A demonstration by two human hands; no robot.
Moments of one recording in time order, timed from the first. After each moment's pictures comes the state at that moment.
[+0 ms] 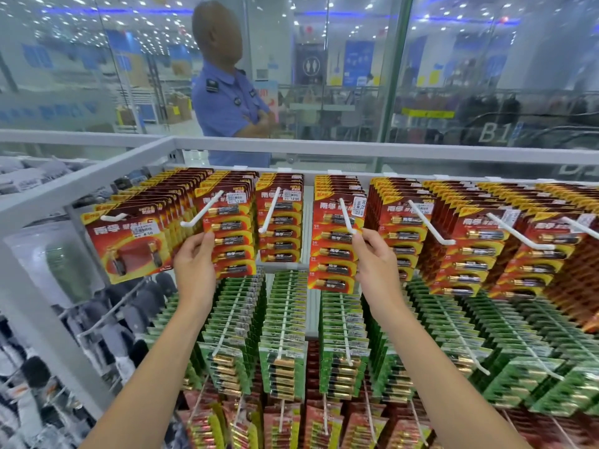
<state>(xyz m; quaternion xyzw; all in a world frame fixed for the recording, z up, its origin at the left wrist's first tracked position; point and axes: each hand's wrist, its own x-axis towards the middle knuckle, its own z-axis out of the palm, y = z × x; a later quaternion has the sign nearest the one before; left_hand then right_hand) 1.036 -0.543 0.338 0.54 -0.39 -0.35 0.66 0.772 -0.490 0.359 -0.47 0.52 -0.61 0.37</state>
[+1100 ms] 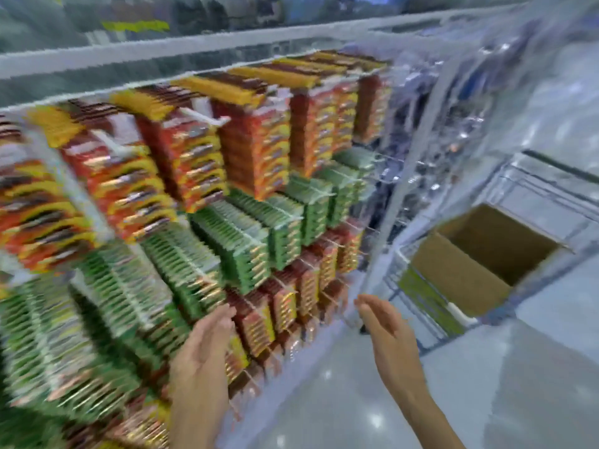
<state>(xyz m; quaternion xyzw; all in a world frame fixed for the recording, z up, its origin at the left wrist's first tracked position) 0.741 -0.326 0.235 0.38 -0.58 -0.63 0.34 0.572 -0.144 0.215 -0.10 0.72 -0.66 0.16</state>
